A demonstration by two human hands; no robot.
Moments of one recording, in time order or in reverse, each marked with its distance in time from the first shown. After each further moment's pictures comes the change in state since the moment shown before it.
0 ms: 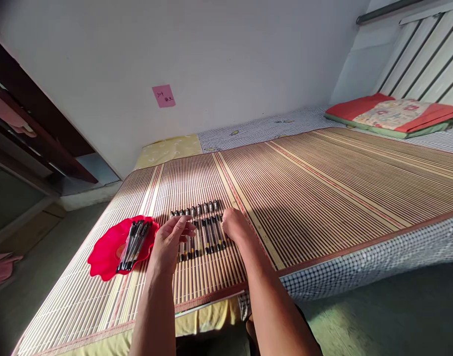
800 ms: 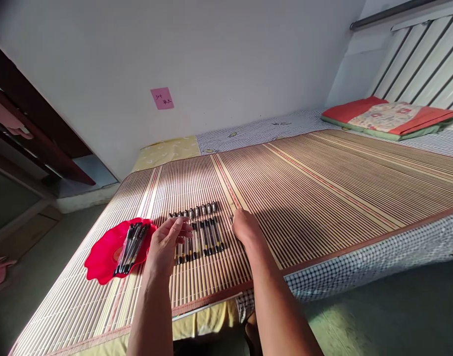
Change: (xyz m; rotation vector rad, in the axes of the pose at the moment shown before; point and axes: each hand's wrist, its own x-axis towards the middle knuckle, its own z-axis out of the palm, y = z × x) left_hand 0.003 -0.003 -0.006 -0.001 -0.026 0.016; right_hand -0.006 0.019 -0.018 -0.173 0.039 0.102
